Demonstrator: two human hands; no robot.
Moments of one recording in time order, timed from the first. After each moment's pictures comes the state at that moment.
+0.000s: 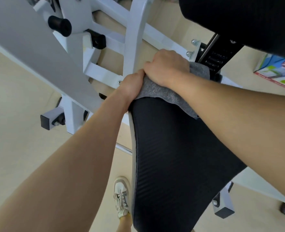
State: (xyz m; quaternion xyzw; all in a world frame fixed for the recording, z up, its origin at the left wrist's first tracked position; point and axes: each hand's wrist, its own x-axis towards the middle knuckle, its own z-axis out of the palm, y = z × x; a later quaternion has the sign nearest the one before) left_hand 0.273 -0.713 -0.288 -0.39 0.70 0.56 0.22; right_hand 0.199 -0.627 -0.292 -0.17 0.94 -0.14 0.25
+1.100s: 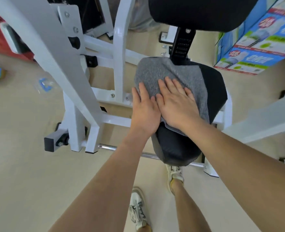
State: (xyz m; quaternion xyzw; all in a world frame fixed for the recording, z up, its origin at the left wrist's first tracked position) left_hand 0.426 -0.667 -0.243 -0.15 0.86 0.47 0.11; right_hand 0.397 -0.565 -0.234 -0.09 0.97 -0.10 0.18
